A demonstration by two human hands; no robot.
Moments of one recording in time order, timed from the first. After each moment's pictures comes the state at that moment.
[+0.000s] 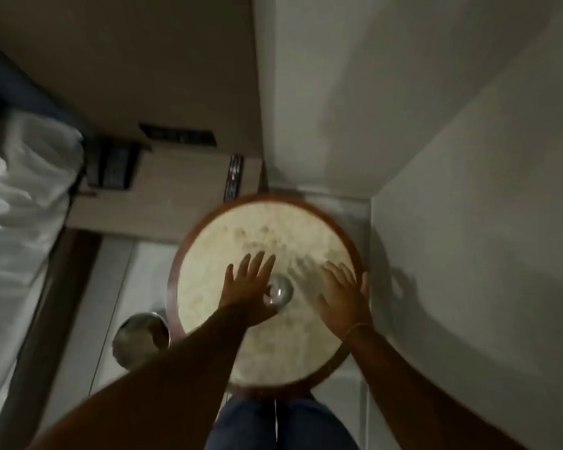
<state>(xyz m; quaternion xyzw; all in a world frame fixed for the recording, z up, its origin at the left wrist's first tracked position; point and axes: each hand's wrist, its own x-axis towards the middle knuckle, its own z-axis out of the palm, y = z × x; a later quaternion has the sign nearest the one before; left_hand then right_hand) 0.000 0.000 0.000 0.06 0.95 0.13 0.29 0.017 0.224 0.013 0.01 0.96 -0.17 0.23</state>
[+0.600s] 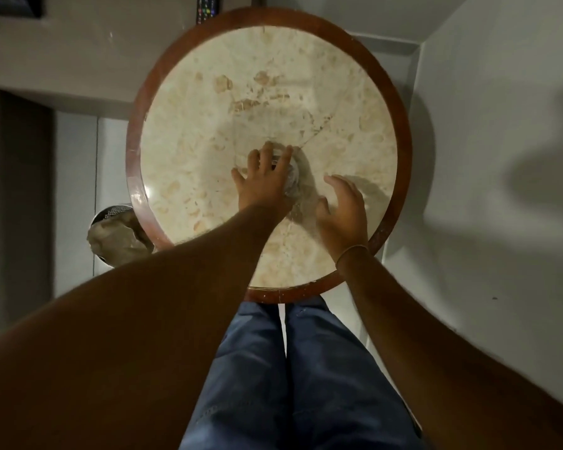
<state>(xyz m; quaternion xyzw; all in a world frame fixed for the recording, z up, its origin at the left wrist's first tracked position) 0.017 0.040 -0.164 0.00 0.95 0.11 0.29 0.068 0.186 -0.133 0.18 0.89 -0.39 0.17</state>
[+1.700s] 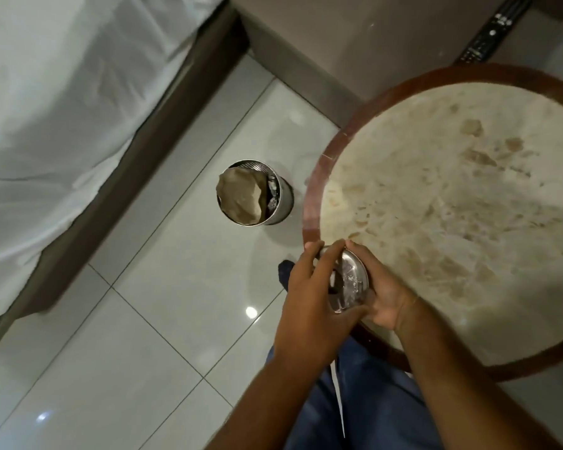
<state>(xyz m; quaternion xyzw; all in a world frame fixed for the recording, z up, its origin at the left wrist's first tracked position) 0.220 -0.104 -0.071 -0.36 0.77 0.51 0.10 0.116 -0.004 -0.165 0.25 0.36 -0.57 0.69</state>
